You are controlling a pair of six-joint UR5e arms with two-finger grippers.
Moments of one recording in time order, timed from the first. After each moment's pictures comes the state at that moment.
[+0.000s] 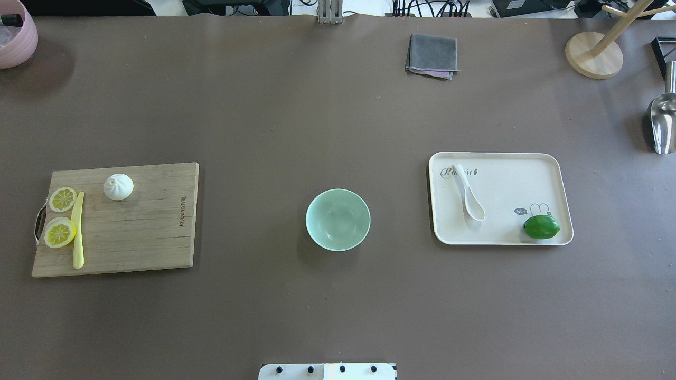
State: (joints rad) left arm -1.54 -1.51 -1.74 -1.72 -2.26 -0.18; right arm 1.54 -1.51 1.59 -1.70 2.29 -0.01
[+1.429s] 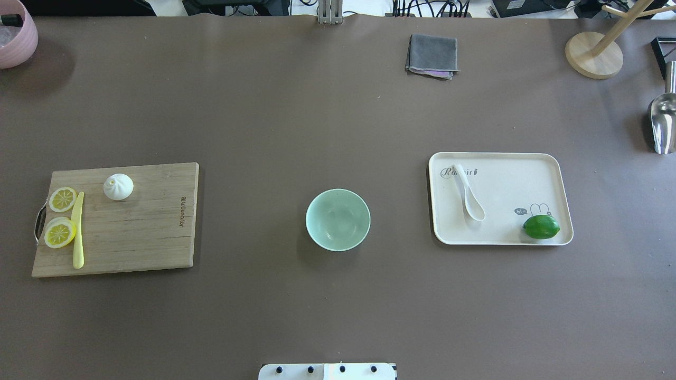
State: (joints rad) left arm -1.52 -1.55 -1.78 -1.74 -2.27 -0.18; right arm 1.52 -1.50 1.64 -1.66 2.31 -0.01
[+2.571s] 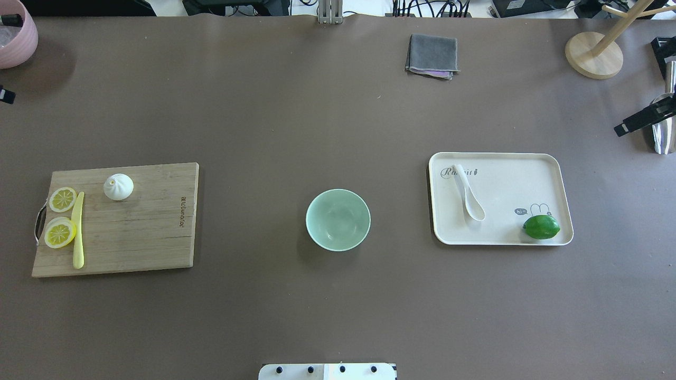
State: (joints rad) left arm -1.24 -1.70 -1.72 -2.02 -2.27 -0.44; right arm 1.13 -1.41 1.65 -1.20 2.30 0.40
